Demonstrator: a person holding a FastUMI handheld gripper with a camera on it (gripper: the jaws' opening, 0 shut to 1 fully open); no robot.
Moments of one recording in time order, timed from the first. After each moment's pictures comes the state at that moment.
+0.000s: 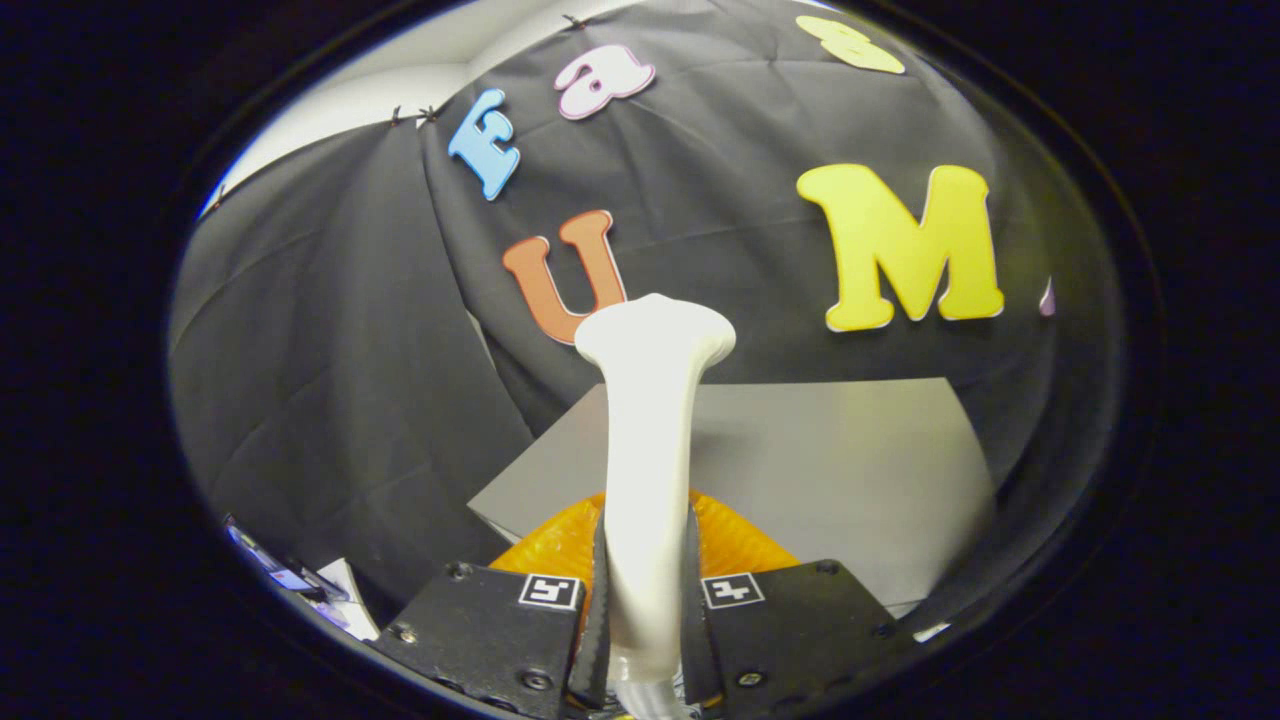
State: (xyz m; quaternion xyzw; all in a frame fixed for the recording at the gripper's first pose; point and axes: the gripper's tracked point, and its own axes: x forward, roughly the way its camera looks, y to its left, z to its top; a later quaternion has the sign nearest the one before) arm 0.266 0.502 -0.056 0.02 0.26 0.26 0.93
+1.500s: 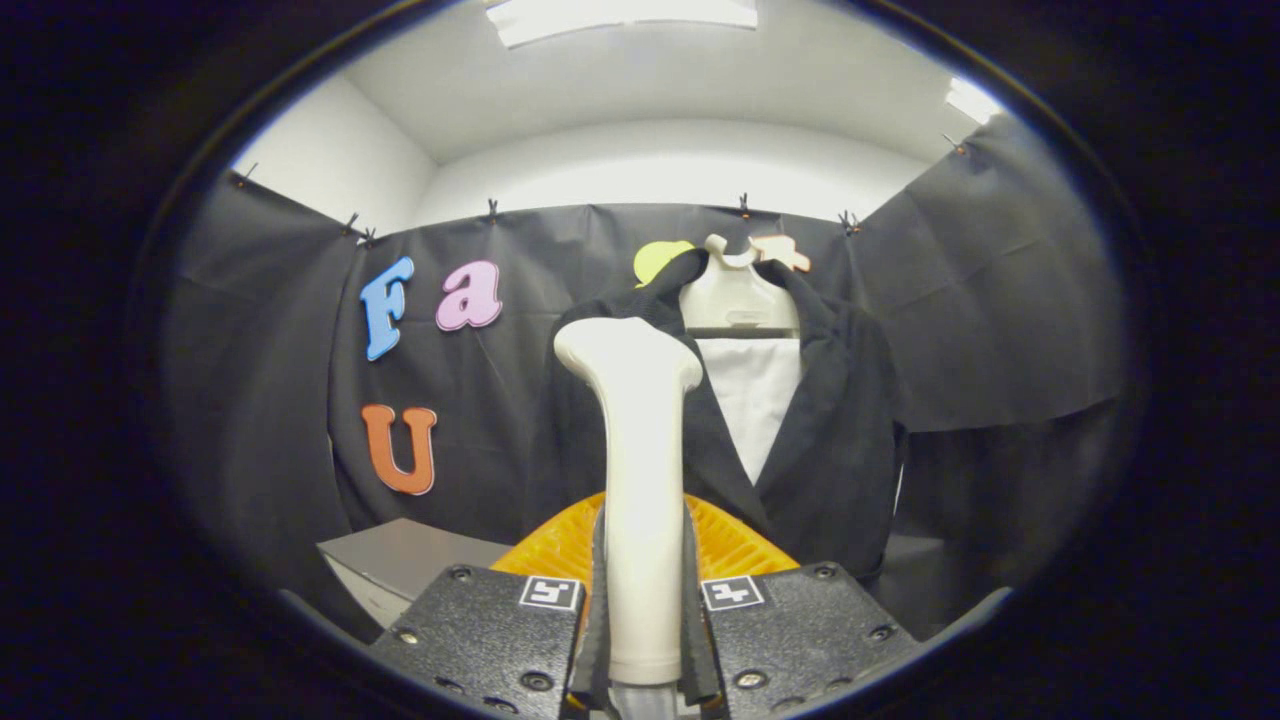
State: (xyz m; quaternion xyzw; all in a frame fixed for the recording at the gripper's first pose) arm 0.181 0.197 0.160 -0.05 -0.05 0.05 1.00
